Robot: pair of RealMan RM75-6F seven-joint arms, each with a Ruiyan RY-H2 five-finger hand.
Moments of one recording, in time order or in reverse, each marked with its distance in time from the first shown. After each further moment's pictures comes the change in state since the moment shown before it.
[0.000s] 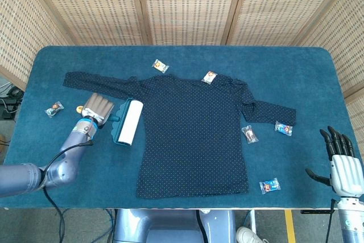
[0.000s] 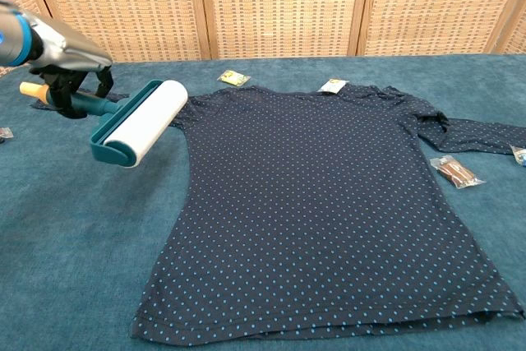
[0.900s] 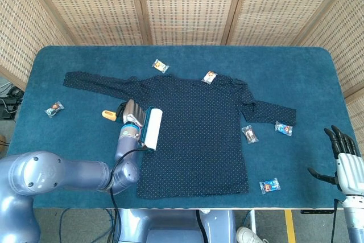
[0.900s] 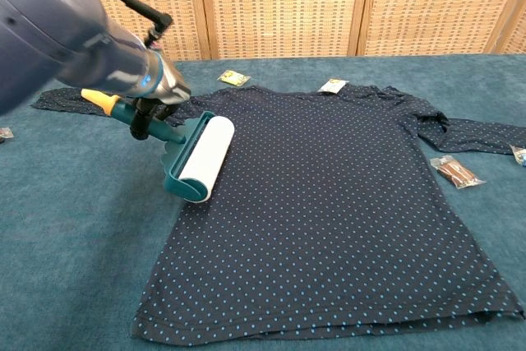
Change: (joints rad) left arm -0.318 -0.366 -0.040 0.206 -0.502 0.196 0.485; right arm 0.008 0.028 0.005 0.030 0.019 -0.046 0.161
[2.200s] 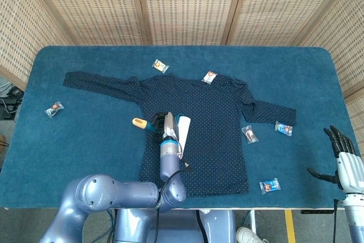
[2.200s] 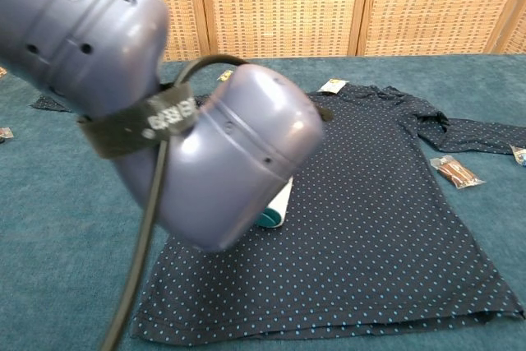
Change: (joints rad) left arm -0.097 -0.433 -0.289 0.386 0.017 0.191 0.458; right arm 0.013 0.003 -0.005 0.036 0.004 -0.045 0.110
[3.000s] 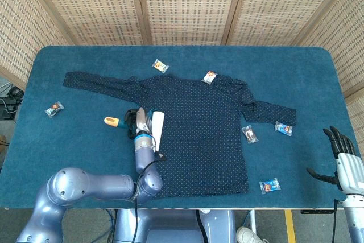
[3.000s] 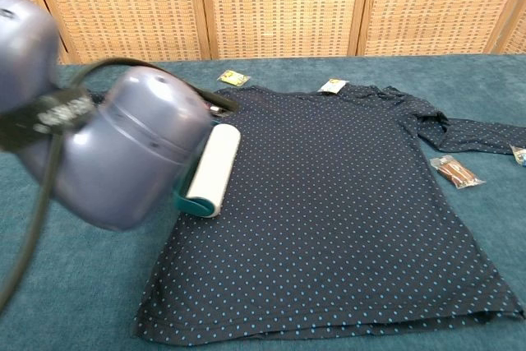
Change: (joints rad) left arm 0.260 0.127 0.028 -0.122 0.118 0.052 0.032; right arm -0.005 0.003 -0.004 -0.018 -0.013 0.020 -0.028
